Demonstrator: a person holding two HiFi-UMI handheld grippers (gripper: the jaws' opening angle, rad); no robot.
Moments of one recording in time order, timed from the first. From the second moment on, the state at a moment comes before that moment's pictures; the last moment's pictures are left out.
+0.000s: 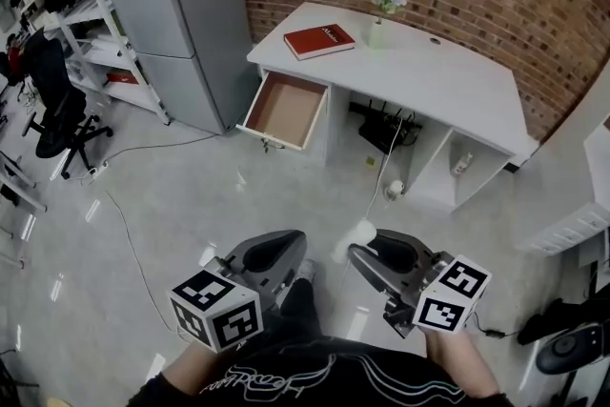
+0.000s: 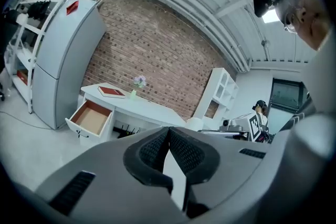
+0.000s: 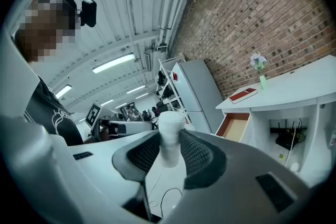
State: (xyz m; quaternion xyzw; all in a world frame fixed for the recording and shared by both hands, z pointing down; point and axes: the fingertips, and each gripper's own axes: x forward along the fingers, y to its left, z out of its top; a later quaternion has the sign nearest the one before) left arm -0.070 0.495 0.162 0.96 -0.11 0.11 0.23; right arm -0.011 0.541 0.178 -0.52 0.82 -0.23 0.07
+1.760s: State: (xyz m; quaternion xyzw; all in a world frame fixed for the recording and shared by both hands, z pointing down) left arm 0.016 0.070 0.234 0.92 -0.19 0.14 0.30; right arm 0.112 0.089 0.232 -0.50 0.82 -0.28 0.00
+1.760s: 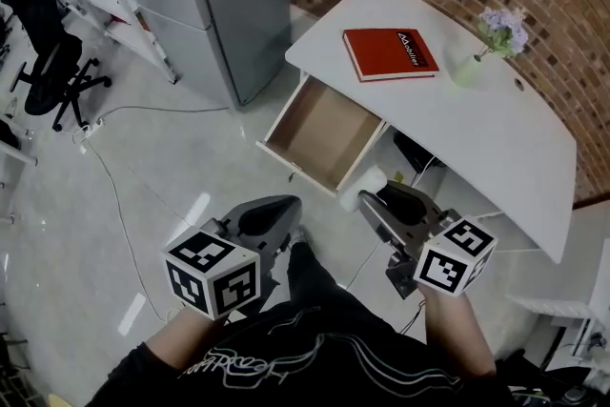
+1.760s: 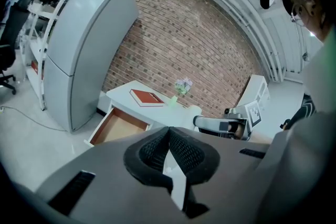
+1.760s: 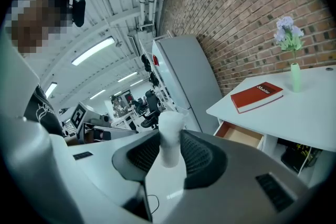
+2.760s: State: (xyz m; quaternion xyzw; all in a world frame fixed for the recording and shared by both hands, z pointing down) left arm 0.002 -0.132 0.372 0.85 -0.27 0.19 0.41; right arm 0.112 -0.154 0.416 -0.43 0.81 -0.37 -0.13
